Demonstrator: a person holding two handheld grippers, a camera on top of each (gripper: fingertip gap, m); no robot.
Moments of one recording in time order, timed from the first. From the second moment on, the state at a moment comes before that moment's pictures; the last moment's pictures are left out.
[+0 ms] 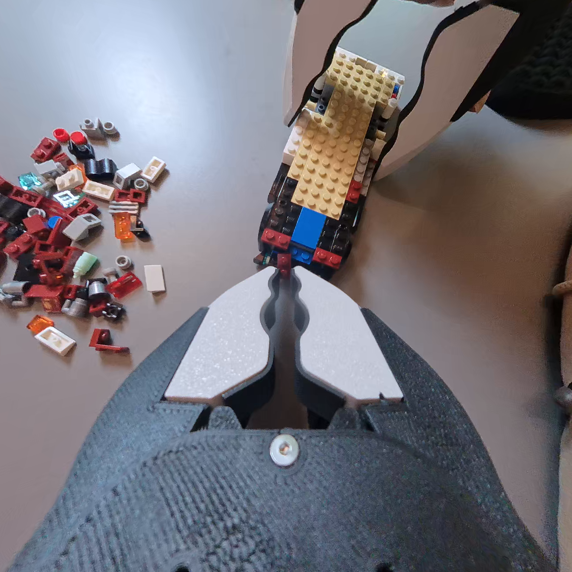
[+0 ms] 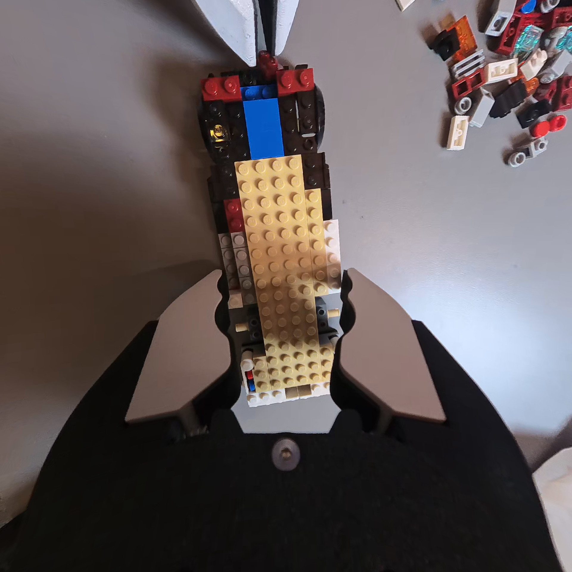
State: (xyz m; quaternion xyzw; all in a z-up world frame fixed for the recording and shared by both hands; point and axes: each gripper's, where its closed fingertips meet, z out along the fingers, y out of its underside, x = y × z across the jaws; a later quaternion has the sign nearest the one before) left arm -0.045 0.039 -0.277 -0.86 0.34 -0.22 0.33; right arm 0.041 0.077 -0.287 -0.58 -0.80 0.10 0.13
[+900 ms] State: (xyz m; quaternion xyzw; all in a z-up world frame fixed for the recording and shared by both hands) left arm -0.059 0.020 -0.276 -0.85 0.39 -0.22 0.29; right arm 0.041 0.077 -0.287 -0.58 -0.80 0.10 0.13
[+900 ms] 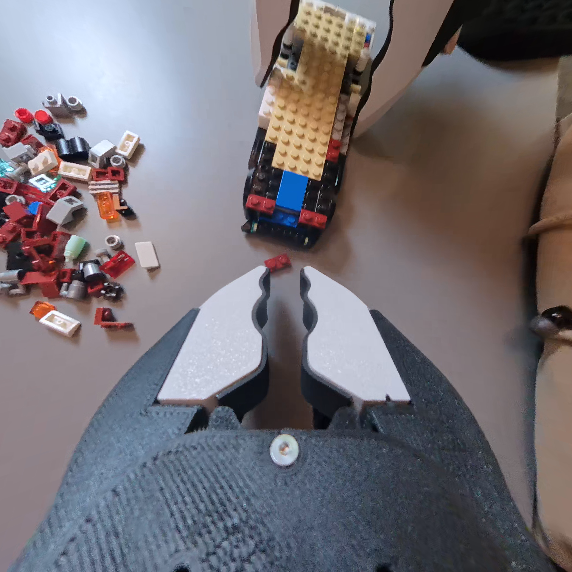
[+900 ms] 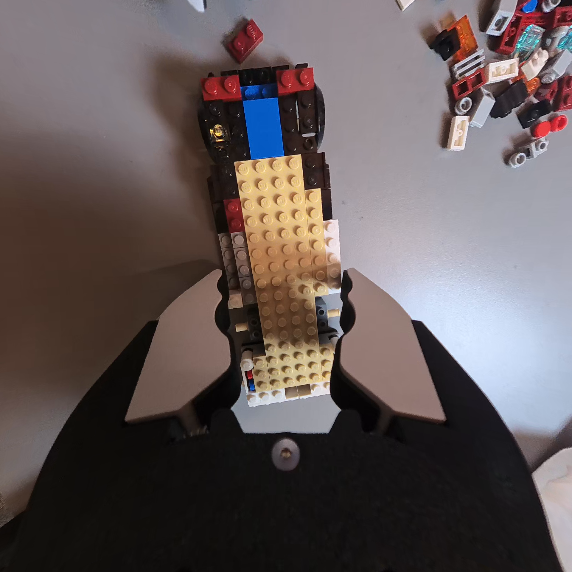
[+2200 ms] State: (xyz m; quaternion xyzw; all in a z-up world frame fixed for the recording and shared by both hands) left arm -0.036 0.028 -0.275 -0.79 0.49 -0.18 0.31; right arm 0.040 0.075 -0.287 -0.55 -0.82 0.11 0.13
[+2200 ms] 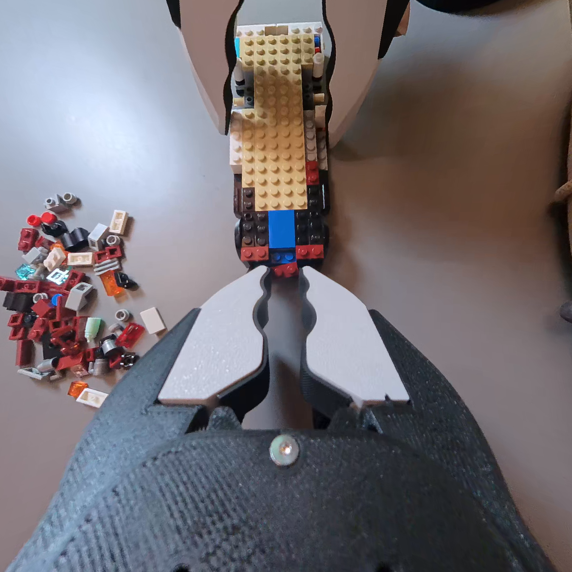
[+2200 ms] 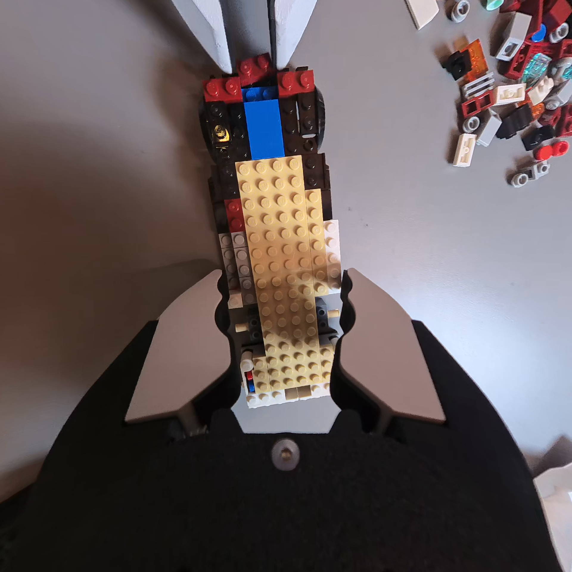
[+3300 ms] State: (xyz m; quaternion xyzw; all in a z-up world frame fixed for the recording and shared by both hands) left arm -0.041 0.023 -0.278 -0.79 0.49 -0.18 0.30; right arm 0.038 0.075 -0.287 -0.54 -0.82 0.12 0.13
